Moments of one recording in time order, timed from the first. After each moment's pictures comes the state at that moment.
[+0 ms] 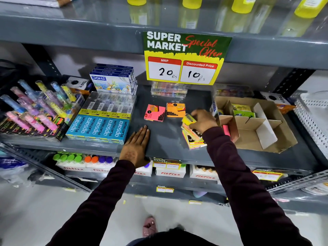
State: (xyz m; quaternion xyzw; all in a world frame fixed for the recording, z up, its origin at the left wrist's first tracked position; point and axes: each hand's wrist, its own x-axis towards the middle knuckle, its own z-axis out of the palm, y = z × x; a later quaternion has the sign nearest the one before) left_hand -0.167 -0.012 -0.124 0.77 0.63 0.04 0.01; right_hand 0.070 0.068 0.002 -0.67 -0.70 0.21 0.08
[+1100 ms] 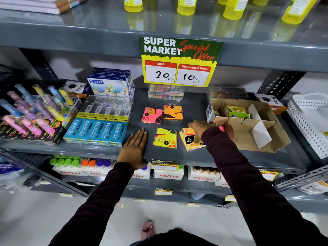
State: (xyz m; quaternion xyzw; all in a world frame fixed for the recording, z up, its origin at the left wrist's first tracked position) left_hand -0.168 -0.012 -0.126 0.78 0.63 0.04 0.02; right_hand 0.084 0.079 -0.019 -0.56 -0.80 0.10 -0.20
